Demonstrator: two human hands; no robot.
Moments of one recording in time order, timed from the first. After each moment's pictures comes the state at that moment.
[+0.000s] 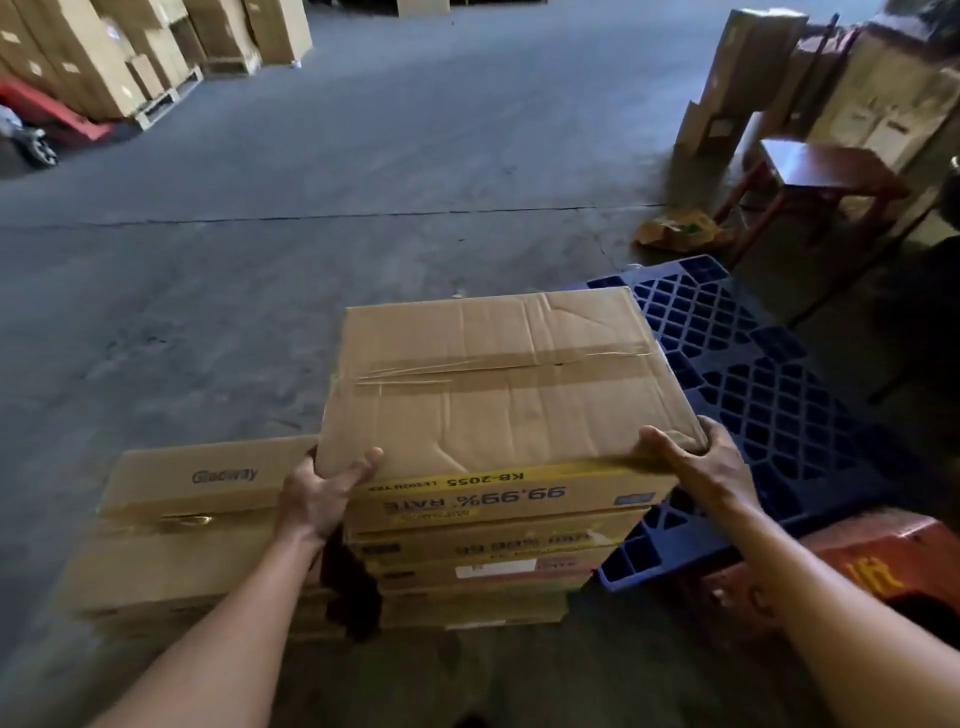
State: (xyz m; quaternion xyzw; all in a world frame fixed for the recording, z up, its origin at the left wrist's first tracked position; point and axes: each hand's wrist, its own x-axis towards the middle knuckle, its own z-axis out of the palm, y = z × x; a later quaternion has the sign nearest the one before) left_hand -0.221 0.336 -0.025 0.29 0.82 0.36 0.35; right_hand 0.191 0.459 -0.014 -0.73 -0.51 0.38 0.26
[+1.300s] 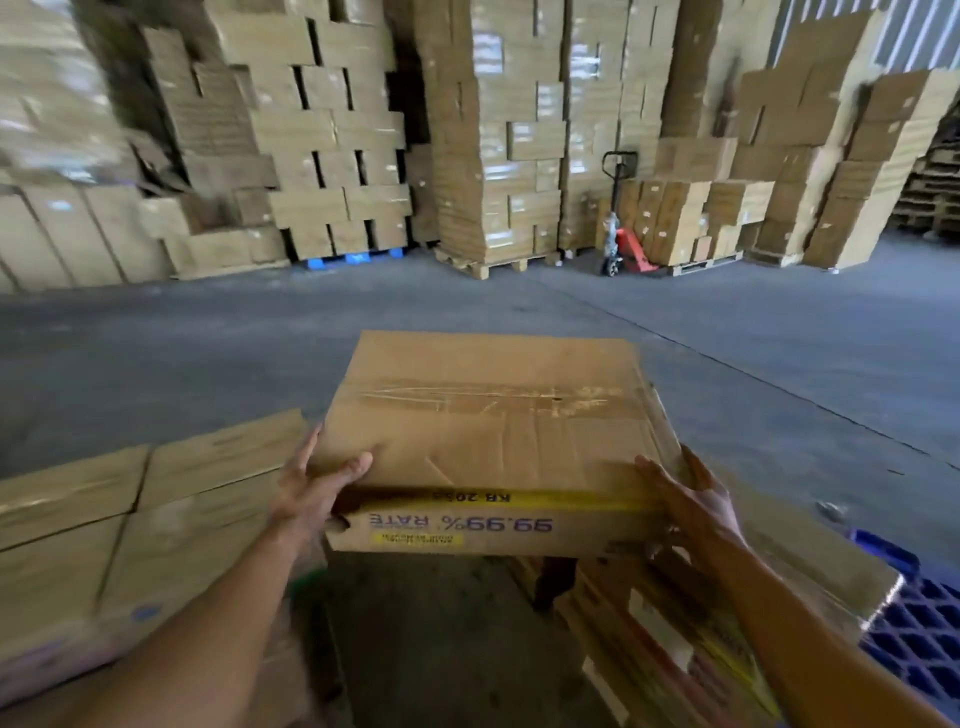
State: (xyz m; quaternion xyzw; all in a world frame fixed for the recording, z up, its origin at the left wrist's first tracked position) left_hand 0.055 -0.158 0.121 -0.07 0.75 0.66 0.01; right_hand 0.165 0.258 0.117 -0.23 -0.70 0.65 0.15
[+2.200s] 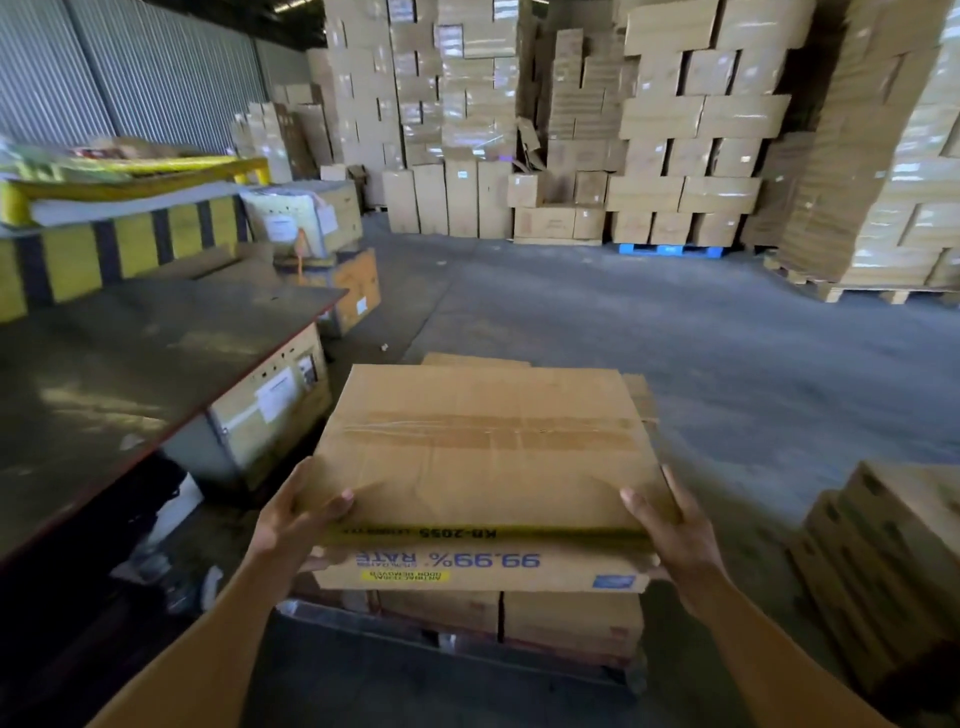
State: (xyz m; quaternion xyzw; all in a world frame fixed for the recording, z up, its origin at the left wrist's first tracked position) left_hand 0.429 -0.700 0.100 -0.32 0.66 0.66 -0.19; right_hand 0.240 -0.323 0.074 0.03 -0.78 0.62 -0.09
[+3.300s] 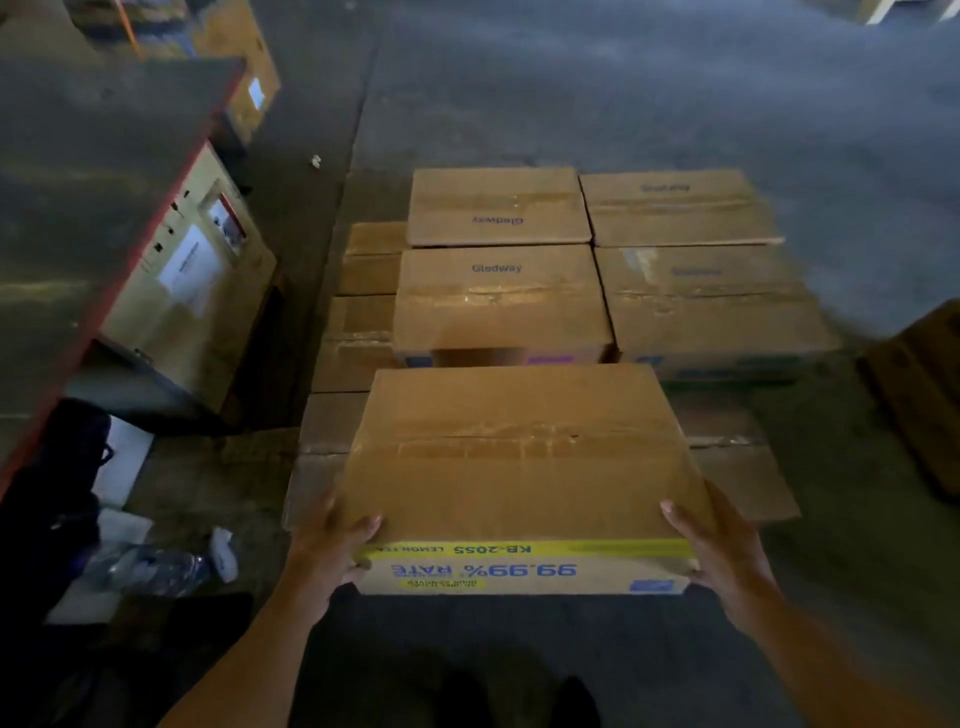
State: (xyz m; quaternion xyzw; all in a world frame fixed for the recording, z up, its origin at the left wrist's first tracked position) left_hand 0.258 -1.028 -0.161 -0.41 0.64 0.65 0.06; right_hand 0.156 -0.621 -0.166 -0.24 -0.79 0.53 -0.18
